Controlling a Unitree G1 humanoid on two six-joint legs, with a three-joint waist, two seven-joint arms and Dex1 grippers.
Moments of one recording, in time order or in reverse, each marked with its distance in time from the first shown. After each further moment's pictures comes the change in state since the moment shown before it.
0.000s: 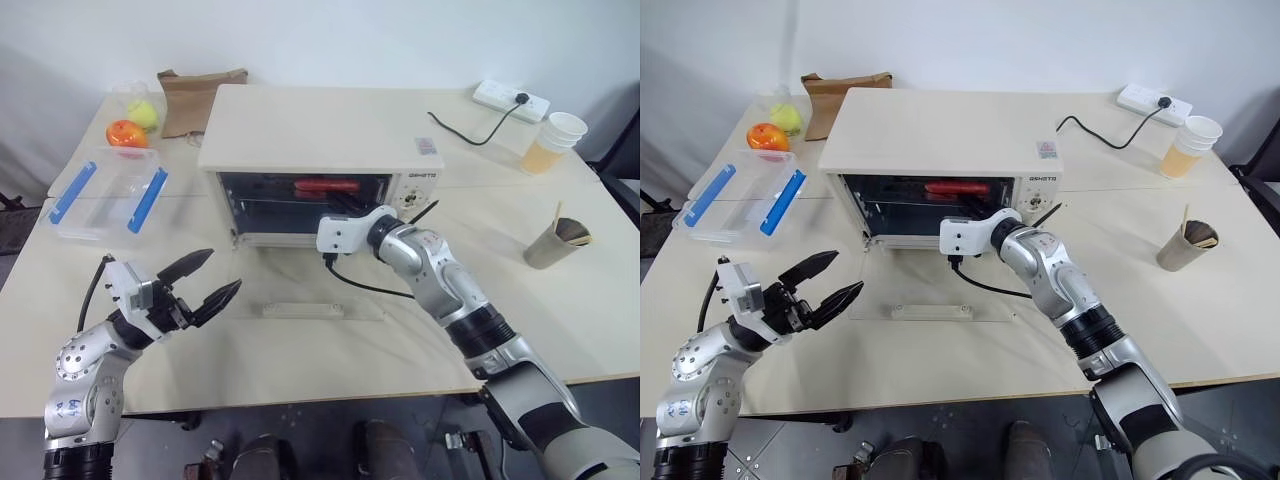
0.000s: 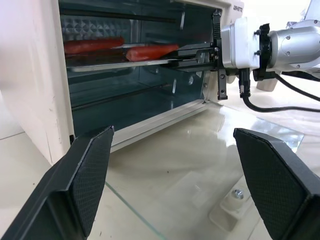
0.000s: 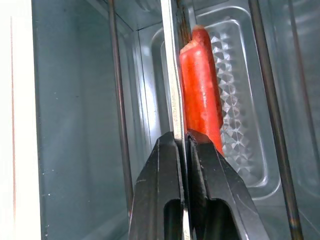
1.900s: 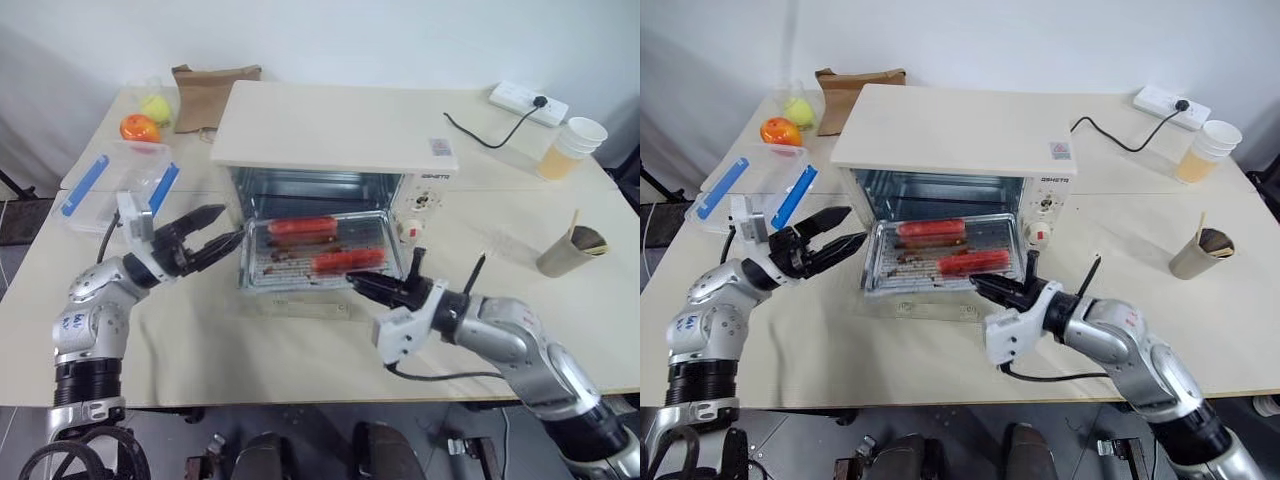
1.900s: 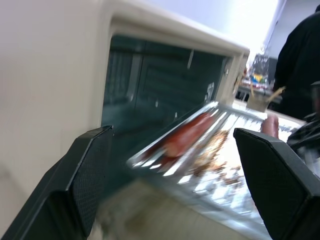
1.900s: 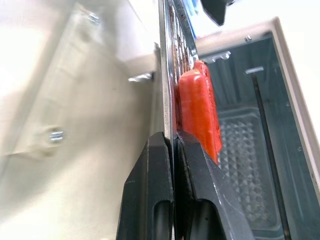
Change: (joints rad) left arm -0.345 0.091 -0.027 0.297 -0.066 0.257 -0.127; right arm 0.552 -0.340 -0.177 -0.671 0.275 -0.228 0.299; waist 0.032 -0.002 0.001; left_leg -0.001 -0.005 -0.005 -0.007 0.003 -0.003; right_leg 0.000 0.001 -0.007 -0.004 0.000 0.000
